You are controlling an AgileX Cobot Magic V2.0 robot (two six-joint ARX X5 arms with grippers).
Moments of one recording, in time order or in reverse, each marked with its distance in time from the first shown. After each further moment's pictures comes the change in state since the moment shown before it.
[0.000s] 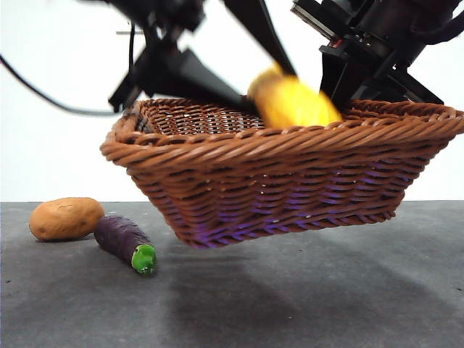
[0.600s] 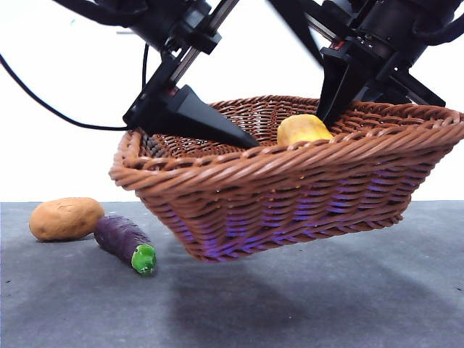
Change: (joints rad) left arm 0.000 0.039 0.018 0.026 0.060 -0.026; right arm 0.000 0.000 0.000 -0.004 0.003 -0.010
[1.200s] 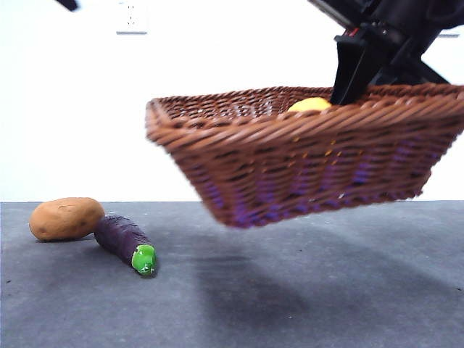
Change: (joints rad) left arm 0.194 -0.241 0.396 -0.820 -0.455 0.585; right arm -0.081 -0.003 0.082 -0.116 -0.027 -0.072
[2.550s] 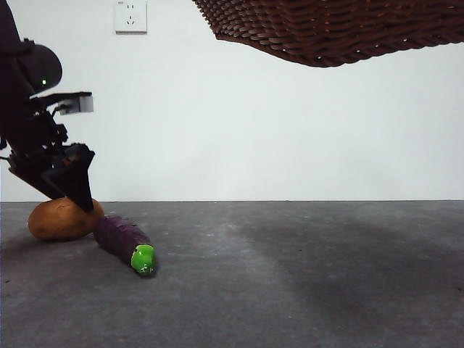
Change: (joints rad) left arm 0.663 0.726 0.000 0.460 0.468 0.706; right arm -0.077 -0.092 0.366 -0.363 0.013 -0.203
